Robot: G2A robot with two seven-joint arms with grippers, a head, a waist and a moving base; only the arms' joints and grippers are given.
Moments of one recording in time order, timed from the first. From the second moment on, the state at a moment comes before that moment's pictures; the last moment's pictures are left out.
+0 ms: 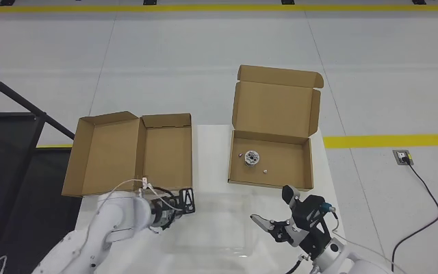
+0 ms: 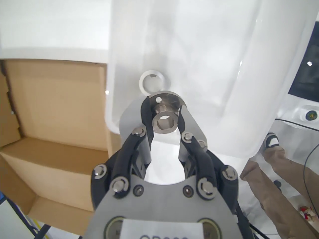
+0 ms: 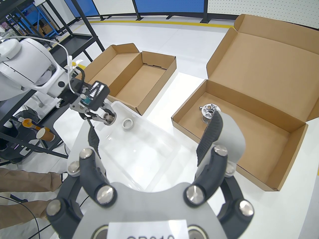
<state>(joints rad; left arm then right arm) 0.92 -0.79 -1.00 -1.84 1.13 -0.76 -0.91 -1.60 -1.39 1.51 -2.25 -1.12 -0.46 0.49</state>
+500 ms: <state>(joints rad) 1.12 -0.73 -1.36 -1.91 1.26 -0.66 -0.62 -1.60 -1.39 1.51 -2.25 -1.12 -0.46 0.49</state>
